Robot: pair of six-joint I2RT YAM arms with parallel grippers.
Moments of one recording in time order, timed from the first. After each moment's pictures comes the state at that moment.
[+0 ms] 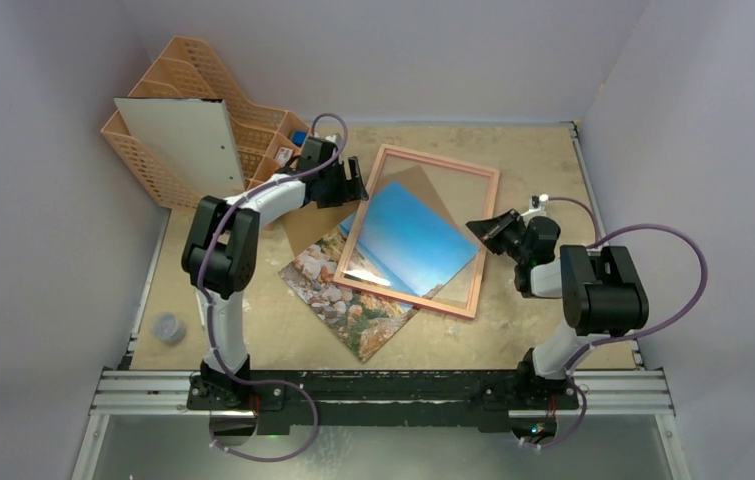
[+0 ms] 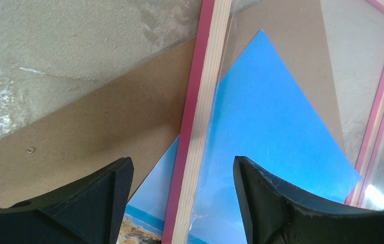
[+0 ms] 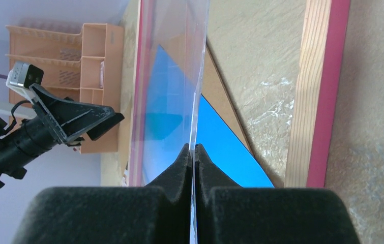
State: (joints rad) left arm -0.36 2.02 1.44 -0.22 0.17 -0.52; right arm -0.03 1.66 0.42 0.91 -0.46 0.97
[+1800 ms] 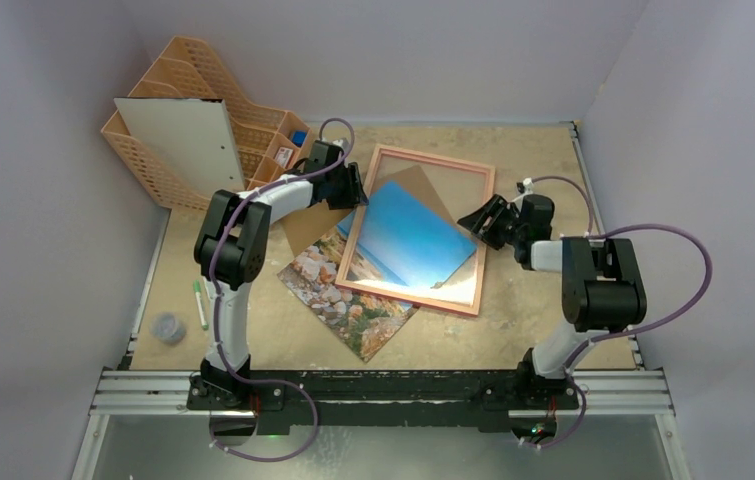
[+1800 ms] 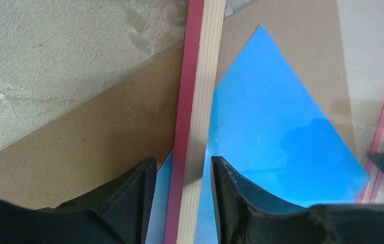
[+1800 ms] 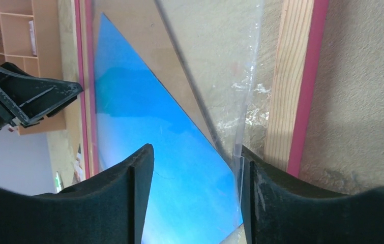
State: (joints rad) left arm -0.37 2.13 1.49 -0.18 0.20 -0.51; right arm -0.04 1.70 0.64 0.46 -0.51 0.71
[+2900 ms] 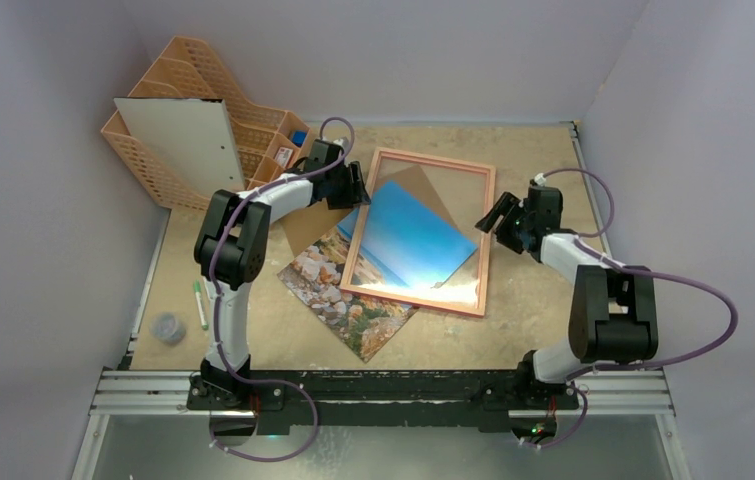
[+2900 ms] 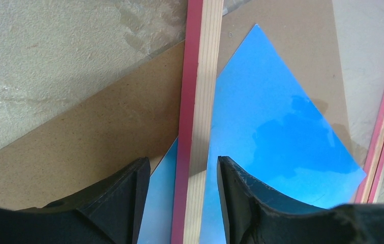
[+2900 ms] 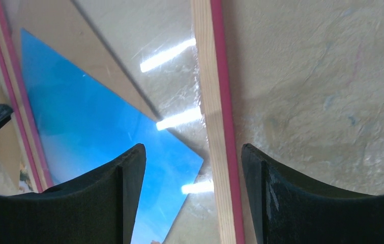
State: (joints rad) left arm -0.37 2.13 1.50 -0.20 0.22 -0.51; right arm -0.03 1.49 0.74 -0.04 -0.23 0.57
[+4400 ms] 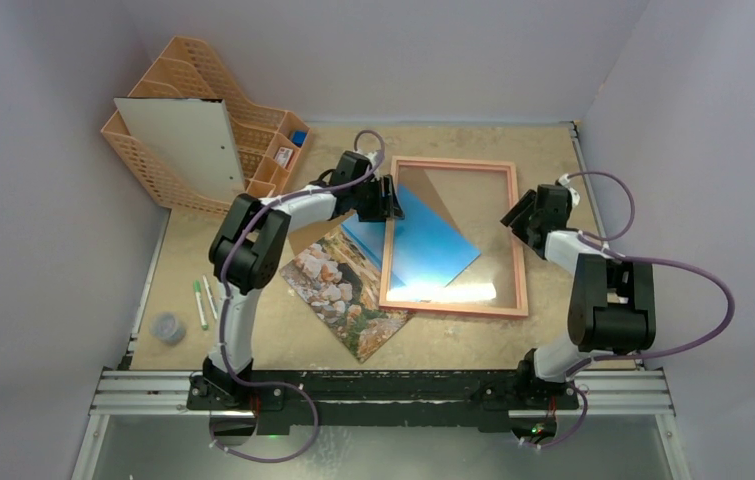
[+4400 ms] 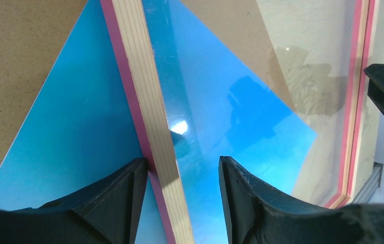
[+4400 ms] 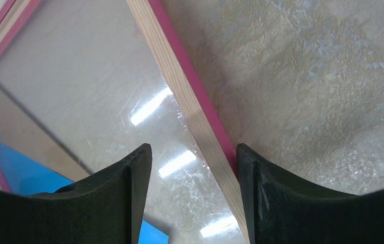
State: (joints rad) left arm -0.50 2.15 1.47 -0.08 0.38 -0.58; right arm -0.09 1.57 0.77 0.03 0.03 0.63
